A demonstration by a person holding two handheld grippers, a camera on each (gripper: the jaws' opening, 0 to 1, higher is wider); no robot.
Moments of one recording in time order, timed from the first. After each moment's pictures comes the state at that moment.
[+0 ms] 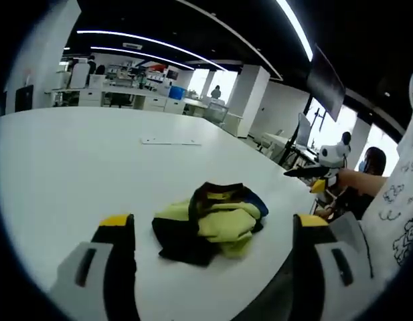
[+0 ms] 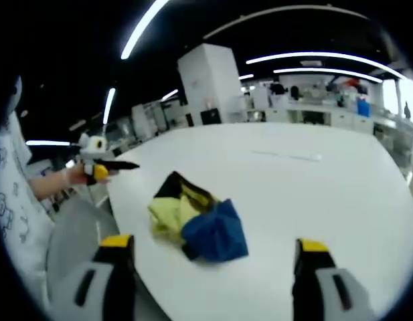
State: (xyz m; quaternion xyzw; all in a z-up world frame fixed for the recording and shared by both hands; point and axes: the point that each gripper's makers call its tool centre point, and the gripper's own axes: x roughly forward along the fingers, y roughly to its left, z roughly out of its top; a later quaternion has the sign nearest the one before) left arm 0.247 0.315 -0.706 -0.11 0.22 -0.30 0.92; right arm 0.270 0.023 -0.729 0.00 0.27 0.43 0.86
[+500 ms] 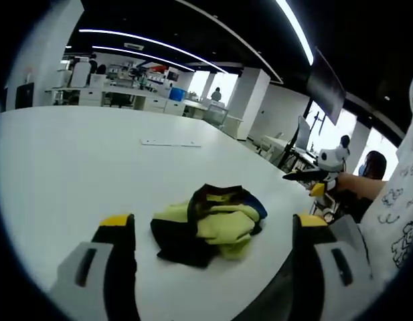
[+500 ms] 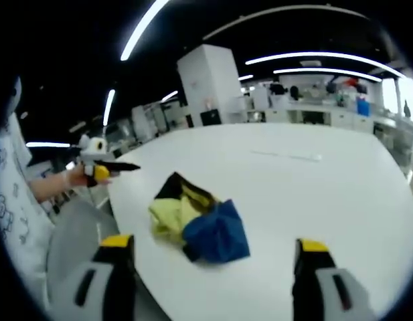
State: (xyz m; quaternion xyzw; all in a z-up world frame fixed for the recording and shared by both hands) left arm 0.248 0.314 -0.706 -0.12 0.22 -0.30 0.92; right arm 0.270 0.025 -0.730 0.00 0.27 0.43 0.86
